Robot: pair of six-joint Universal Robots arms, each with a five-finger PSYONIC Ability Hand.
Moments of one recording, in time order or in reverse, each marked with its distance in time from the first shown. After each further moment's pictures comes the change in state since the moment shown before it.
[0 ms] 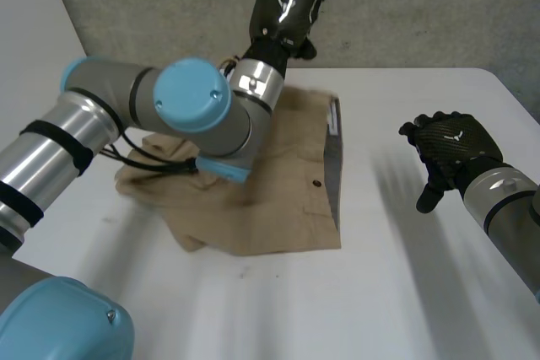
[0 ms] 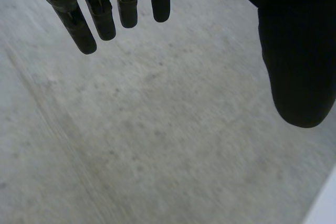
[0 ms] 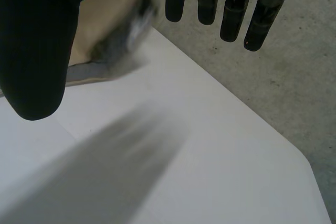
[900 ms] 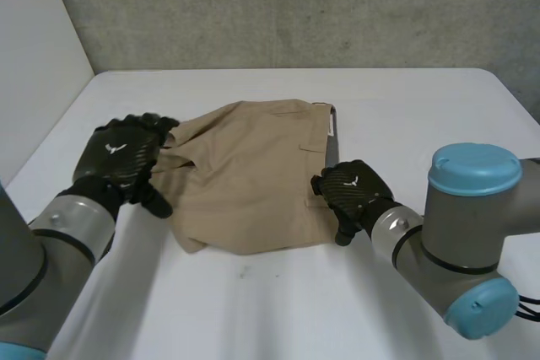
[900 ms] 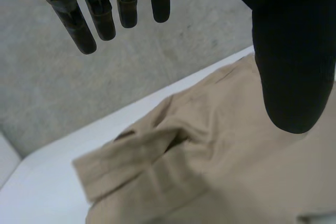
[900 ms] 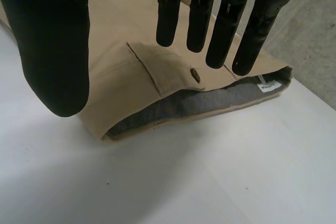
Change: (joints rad) left arm 0.297 0.990 -1.432 -0.235 -0.102 -0.171; right arm 0.231 0.315 -0.114 -0.090 -0.097 0.014; left_hand 0.000 -0.001 0.000 0.000 0.000; right_hand 0.251 0.279 0.284 0.266 0.250
